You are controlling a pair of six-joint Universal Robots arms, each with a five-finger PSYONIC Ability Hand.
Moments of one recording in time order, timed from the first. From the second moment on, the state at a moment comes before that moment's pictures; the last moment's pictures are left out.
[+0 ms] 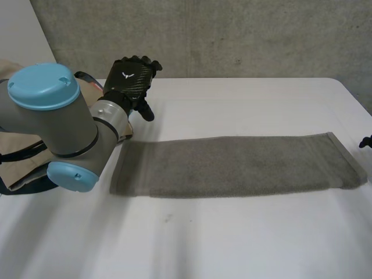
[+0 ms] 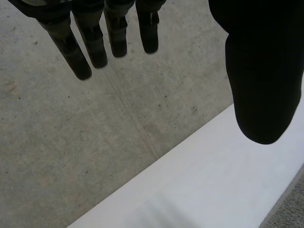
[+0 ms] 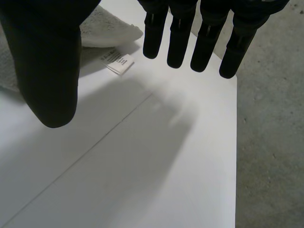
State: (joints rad) left arm 4.21 -2.09 -1.23 3.37 -1.55 3.36; right arm 1.15 -0.90 1.42 -0.07 0.96 2.39; left_hand 0.27 0.26 0.27 0.26 0.08; right_hand 0.44 0.43 0.44 0.42 0.22
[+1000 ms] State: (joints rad) left arm 4.22 -2.06 -1.23 3.37 -1.52 3.33; right arm 1.24 -1.06 1.61 -0.15 1.09 2.46; left_hand 0.21 0.20 0.21 0.20 0.05; right_hand 1.13 1.18 1.18 1.19 0.98
